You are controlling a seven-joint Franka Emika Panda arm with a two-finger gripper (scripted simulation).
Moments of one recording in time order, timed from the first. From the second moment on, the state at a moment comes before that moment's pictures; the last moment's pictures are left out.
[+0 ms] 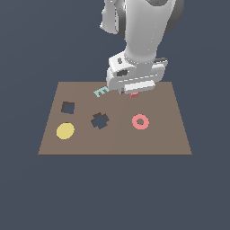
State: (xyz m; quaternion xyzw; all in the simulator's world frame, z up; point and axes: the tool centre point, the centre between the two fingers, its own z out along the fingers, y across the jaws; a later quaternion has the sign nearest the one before) arm -0.100 0.071 0.031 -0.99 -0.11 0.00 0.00
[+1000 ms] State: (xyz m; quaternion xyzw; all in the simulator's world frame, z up) arm -0.100 0.067 0.031 -0.99 -0.12 0.00 0.00
